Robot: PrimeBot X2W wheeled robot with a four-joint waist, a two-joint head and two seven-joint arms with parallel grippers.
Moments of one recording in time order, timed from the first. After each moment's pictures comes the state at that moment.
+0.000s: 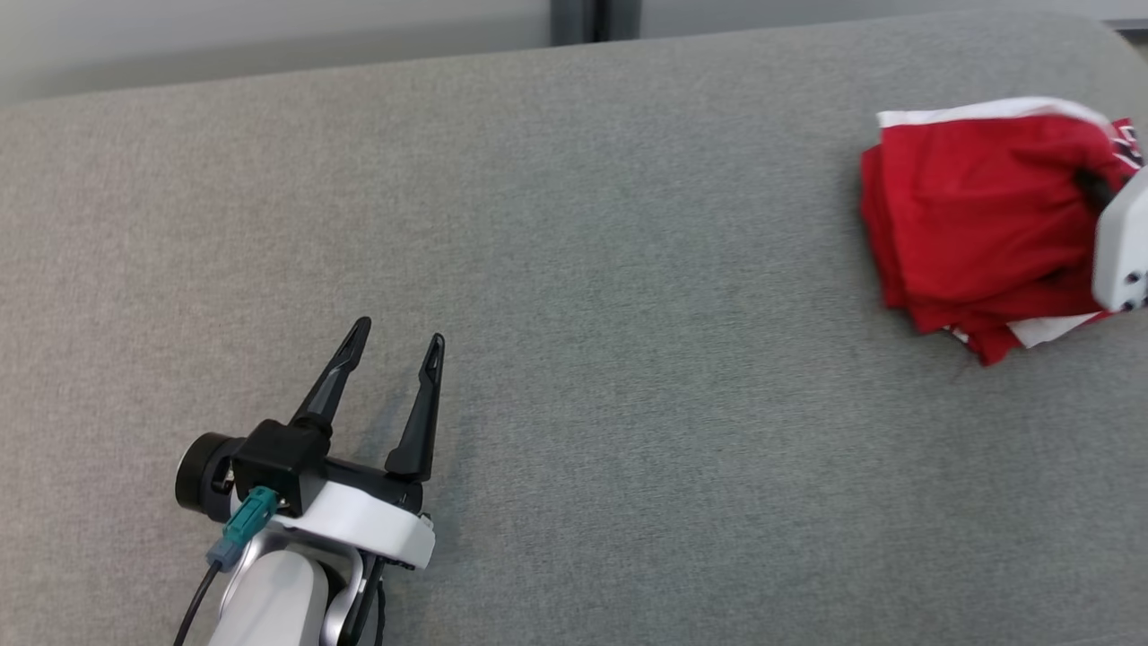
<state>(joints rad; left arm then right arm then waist) -0.22 0.08 -0.20 0.22 -0.17 -0.07 -0.26 -1.04 -0.60 0.91 0.90 0.86 0.13 0.17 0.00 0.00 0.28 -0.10</state>
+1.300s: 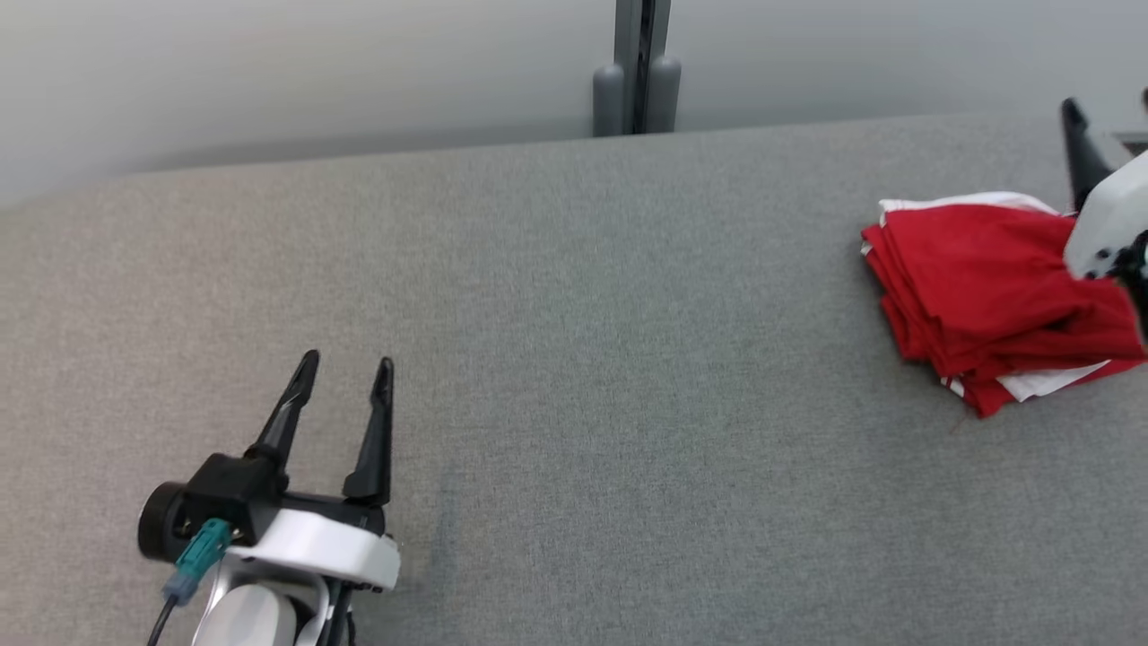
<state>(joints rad) -0.16 0.09 -0.15 0.22 -0.22 -0.03 -0.26 -1.12 -0.42 0.71 1.24 0.66 0.13 -0.22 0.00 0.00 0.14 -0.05</state>
